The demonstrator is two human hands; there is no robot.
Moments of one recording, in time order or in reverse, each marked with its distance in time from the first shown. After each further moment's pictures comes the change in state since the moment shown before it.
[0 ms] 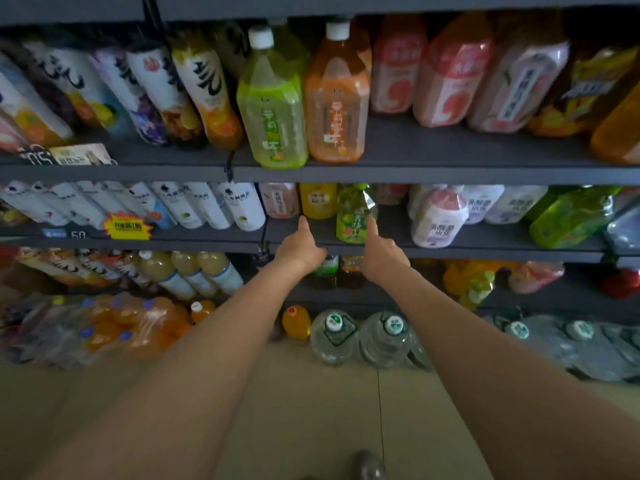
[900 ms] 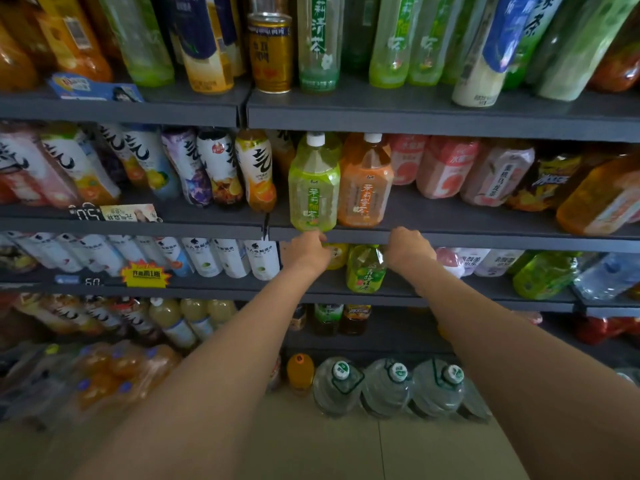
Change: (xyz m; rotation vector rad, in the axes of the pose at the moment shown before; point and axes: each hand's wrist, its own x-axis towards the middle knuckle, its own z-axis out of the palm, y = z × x) left_hand -0.009 0.005 -0.104 -0.146 0.169 0.151; right_hand -0.027 -0.085 -0.093 -0.087 0.213 0.102
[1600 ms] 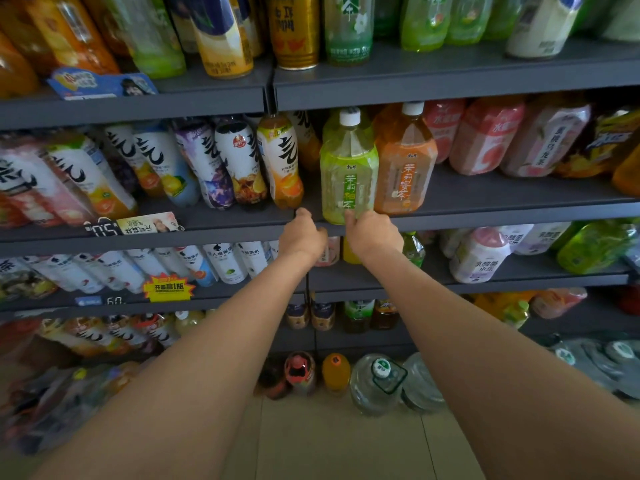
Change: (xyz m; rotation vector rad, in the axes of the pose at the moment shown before) left_hand 0.034 -0.054 -0.044 -0.014 0.088 0.010; right_hand 0.006 -0.108 0.056 0.327 0.128 -0.013
